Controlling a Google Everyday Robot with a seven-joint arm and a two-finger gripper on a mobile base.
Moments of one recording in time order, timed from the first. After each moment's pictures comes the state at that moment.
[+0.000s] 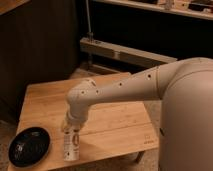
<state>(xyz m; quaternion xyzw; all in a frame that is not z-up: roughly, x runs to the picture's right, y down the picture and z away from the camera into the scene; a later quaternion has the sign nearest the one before) -0.171 0.177 0.706 -0.39 0.10 0.61 0.69</state>
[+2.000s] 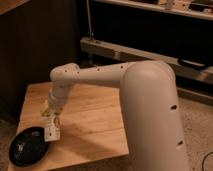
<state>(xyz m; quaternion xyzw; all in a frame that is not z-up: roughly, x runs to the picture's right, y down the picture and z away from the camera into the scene) -0.279 0.111 0.743 -0.45 0.05 0.55 0.70</state>
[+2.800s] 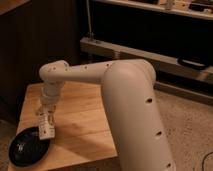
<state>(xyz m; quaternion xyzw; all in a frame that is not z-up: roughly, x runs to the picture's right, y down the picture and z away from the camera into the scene) -0.311 0.106 0.751 -0.45 0.06 0.54 0.71</state>
